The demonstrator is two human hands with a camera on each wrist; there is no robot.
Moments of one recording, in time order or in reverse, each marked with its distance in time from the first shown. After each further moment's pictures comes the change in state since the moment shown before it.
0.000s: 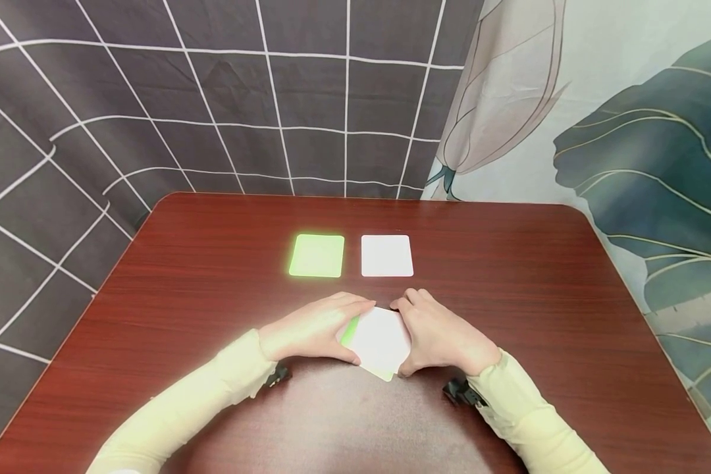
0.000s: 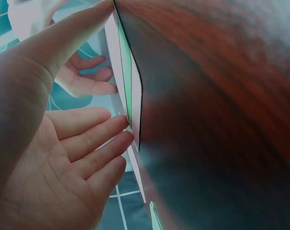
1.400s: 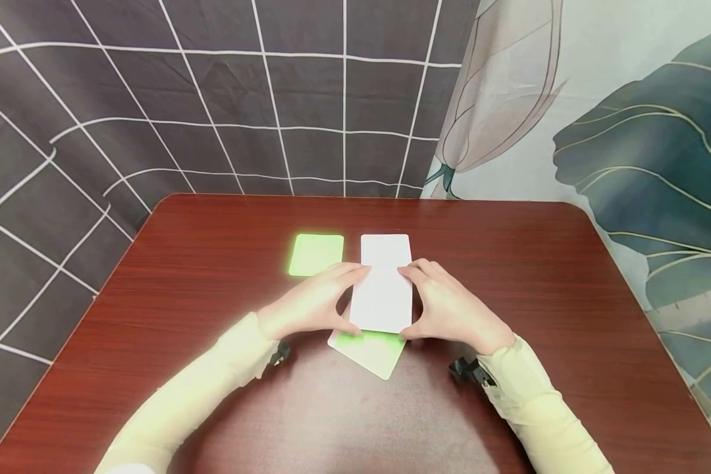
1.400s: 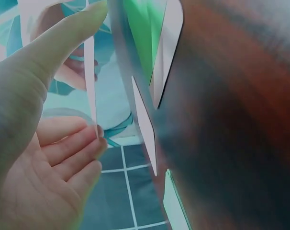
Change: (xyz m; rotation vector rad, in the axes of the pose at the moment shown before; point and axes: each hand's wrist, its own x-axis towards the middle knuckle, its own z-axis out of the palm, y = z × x) left_hand 0.016 -0.014 -0.025 0.018 0.151 -0.030; right_hand 0.011 0.024 -0.028 0.070 0.129 0.055
